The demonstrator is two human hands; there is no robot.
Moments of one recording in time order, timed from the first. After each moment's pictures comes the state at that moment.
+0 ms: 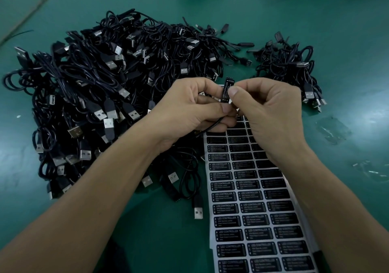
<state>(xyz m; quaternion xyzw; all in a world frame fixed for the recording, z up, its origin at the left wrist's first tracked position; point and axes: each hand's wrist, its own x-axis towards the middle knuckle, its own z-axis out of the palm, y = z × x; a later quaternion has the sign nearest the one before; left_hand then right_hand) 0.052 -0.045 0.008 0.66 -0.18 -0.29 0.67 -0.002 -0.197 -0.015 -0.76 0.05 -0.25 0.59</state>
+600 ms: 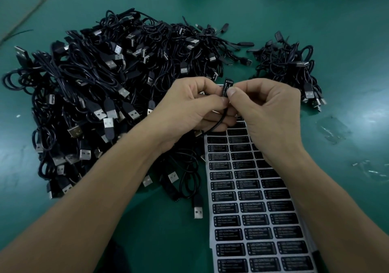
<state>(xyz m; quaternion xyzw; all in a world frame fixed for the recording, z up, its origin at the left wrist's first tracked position) 0.049 -0.047 0.009 0.67 -0.15 -0.28 0.67 -0.003 -0.191 -0.016 -0.75 0.07 -0.25 0.61</state>
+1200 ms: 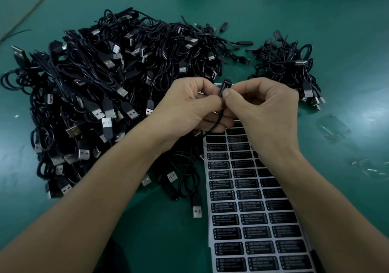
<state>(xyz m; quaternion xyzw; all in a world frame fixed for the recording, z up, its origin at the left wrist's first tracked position) 0.048 -0.051 0.007 0.69 -0.15 -0.26 0.66 -0.006 -0.186 -0.016 -0.75 0.09 -0.26 0.61</state>
